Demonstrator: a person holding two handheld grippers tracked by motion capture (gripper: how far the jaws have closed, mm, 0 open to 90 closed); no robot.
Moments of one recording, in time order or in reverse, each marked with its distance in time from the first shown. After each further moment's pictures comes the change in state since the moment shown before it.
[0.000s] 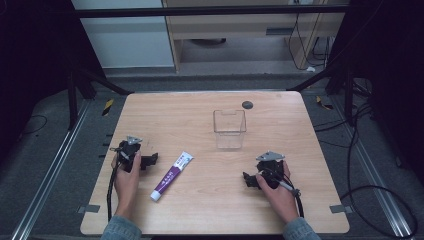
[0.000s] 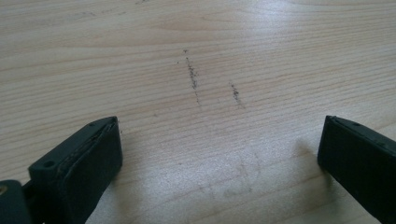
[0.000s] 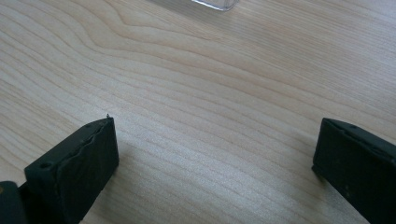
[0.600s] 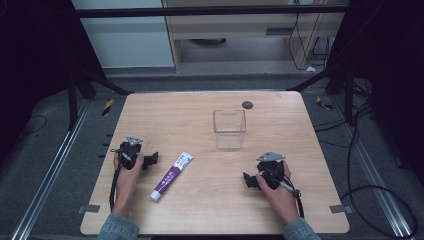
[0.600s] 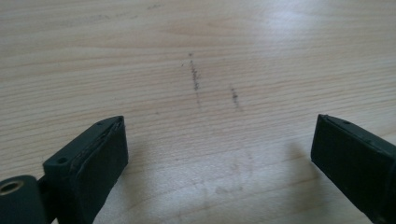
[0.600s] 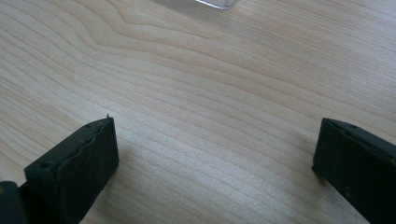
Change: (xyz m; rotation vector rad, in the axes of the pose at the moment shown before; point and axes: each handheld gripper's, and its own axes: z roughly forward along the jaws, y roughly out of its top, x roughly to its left) left arm -0.011 0.001 -0.010 -0.045 0.046 -0.041; right arm 0.000 -0.001 -0.001 -0.001 0.002 0.001
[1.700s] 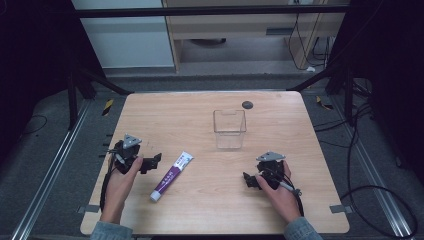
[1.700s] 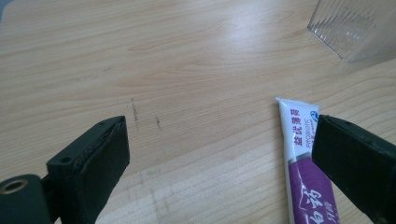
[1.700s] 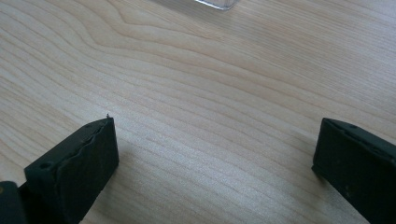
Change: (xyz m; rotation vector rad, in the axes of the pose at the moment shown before) left arm -0.032 0.028 -0.079 -0.062 -0.146 0.080; right arm -0.001 0.000 0.000 0.000 0.002 -0.005
